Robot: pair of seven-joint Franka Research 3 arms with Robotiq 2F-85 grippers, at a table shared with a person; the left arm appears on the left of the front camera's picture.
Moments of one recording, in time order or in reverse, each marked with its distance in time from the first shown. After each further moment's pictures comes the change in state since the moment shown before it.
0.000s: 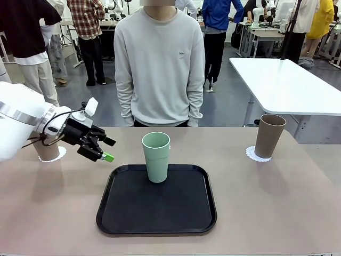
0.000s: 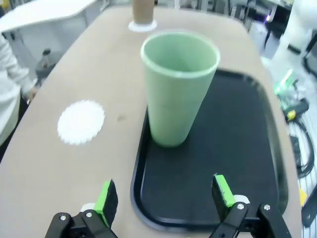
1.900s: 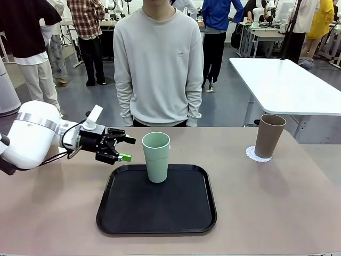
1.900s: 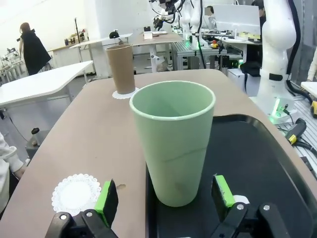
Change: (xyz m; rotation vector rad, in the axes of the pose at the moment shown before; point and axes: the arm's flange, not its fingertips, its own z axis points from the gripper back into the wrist) left arm -0.024 0.030 -0.064 -0.104 -0.333 -0.183; right arm 0.000 0.000 0.000 0.000 0.000 0.000
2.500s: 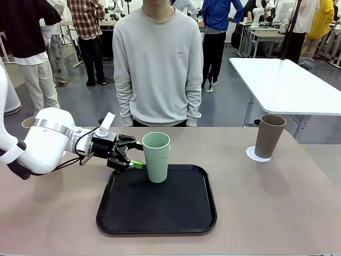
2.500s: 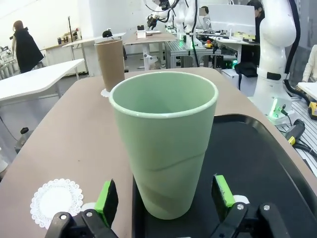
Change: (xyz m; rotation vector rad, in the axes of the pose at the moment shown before) left arm -0.014 -0.004 -0.035 -0.041 -0.005 0.022; right arm 0.000 0.000 0.000 0.000 0.000 0.000
